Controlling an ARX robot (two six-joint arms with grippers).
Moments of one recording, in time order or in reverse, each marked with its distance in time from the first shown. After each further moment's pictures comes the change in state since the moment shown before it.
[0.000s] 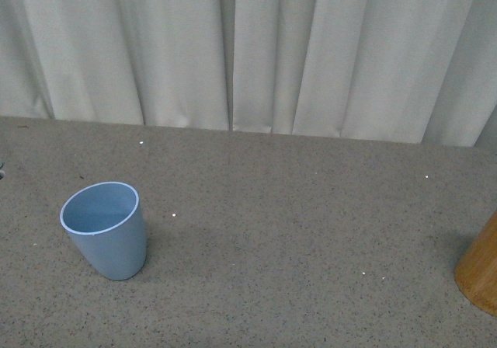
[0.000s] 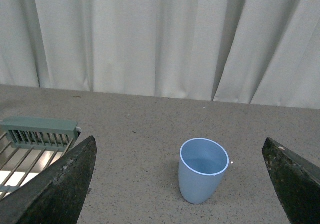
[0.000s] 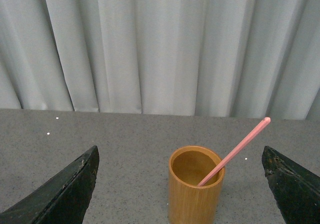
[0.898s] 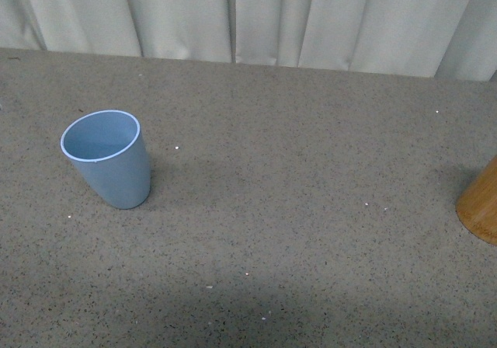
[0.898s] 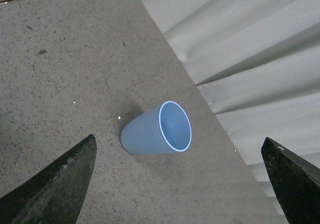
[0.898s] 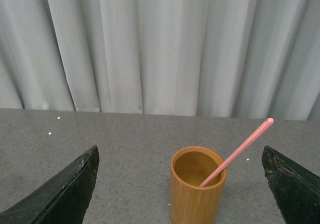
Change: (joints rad) left arm 0.016 0.322 0.048 -0.019 -0.063 -0.868; right arm 0.000 0.000 0.000 0.000 0.000 0.000
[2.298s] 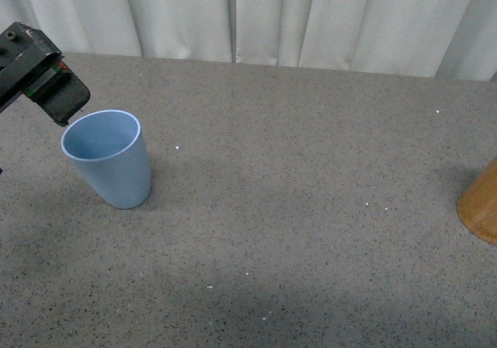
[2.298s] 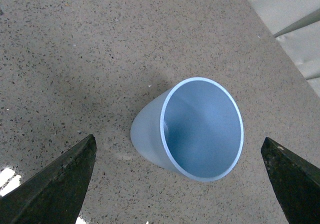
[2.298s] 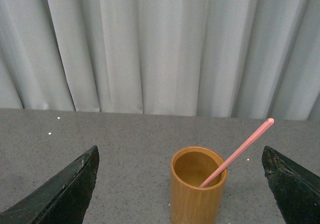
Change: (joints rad) left arm -0.323 1.200 0.438 0.369 -0.301 -0.014; right arm 0.000 0.000 0.000 0.000 0.000 0.000
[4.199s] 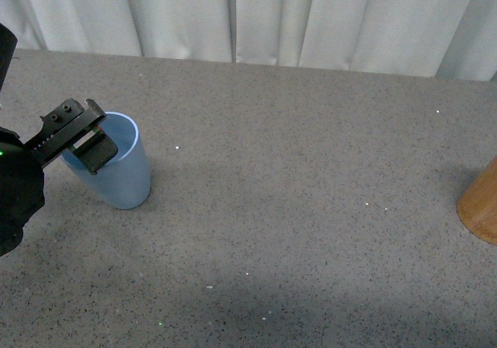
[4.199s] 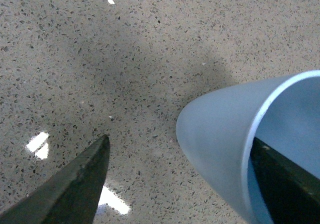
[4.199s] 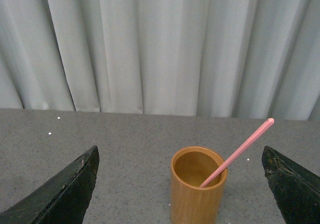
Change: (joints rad) left arm 0.035 0.246 0.082 -0.028 0.022 -0.051; right arm 0.000 0.000 0.000 0.000 0.000 0.000
